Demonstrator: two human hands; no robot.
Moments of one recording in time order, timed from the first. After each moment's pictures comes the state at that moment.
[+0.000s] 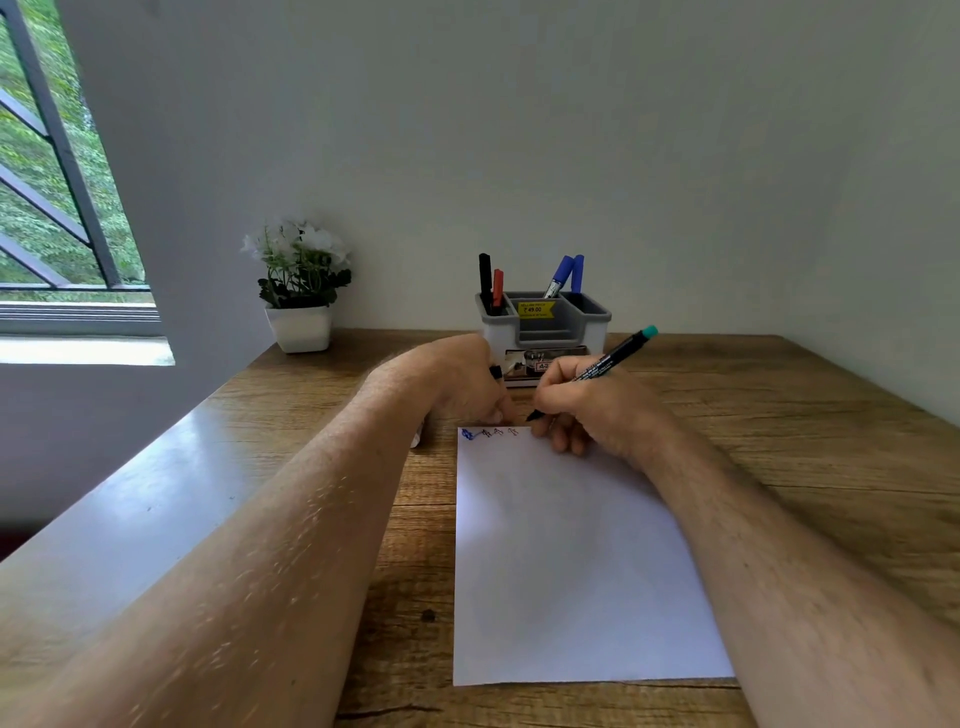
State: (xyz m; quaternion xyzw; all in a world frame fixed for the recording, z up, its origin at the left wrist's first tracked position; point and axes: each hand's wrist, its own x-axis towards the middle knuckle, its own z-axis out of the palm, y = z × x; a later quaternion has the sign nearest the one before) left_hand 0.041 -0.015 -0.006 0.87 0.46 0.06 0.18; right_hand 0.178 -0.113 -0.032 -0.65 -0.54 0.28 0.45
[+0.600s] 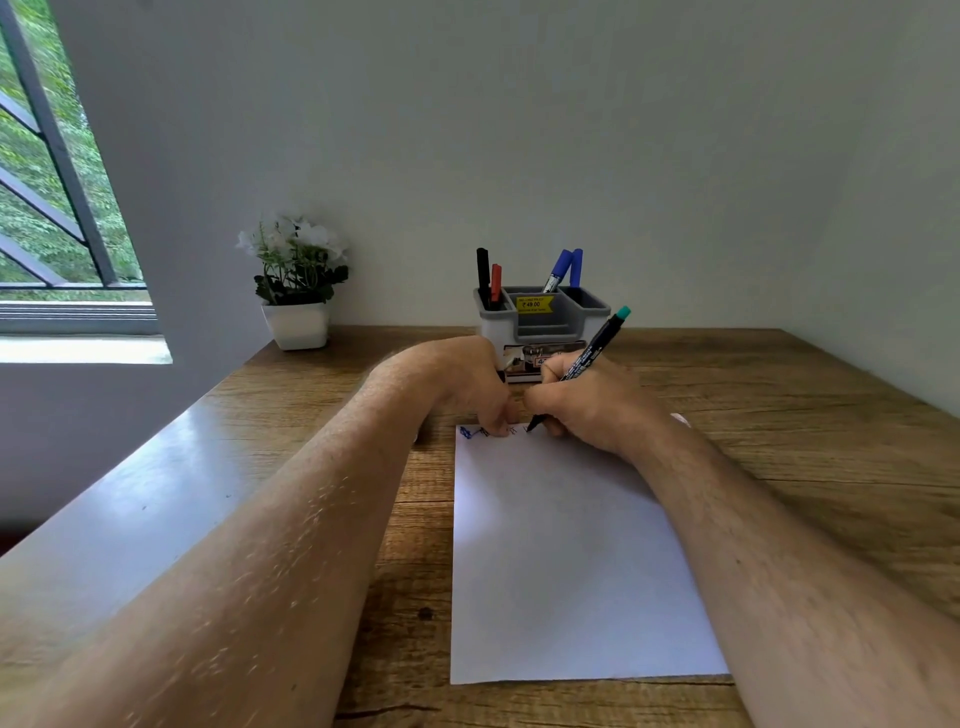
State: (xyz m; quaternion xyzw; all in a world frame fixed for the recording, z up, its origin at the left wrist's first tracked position) left_hand 0.048 -0.023 -0.003 0.87 0.46 0.01 0.17; right_hand 0.168 -0.117 -0.025 -0.71 -0.57 0.19 0.37
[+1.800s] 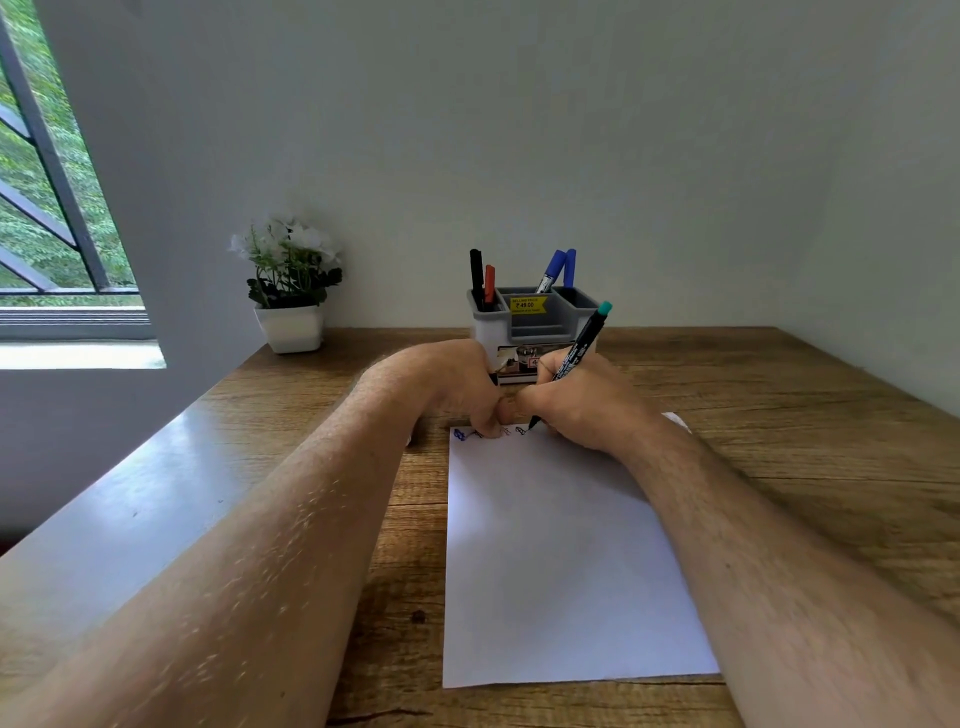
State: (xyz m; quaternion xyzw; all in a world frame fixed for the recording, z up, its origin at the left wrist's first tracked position) left_hand 0.048 -0.023 -0.004 0.87 0.47 0.01 0.18; right_hand 0.171 -0.105 -0.031 -0.72 -0.56 0.15 0.38
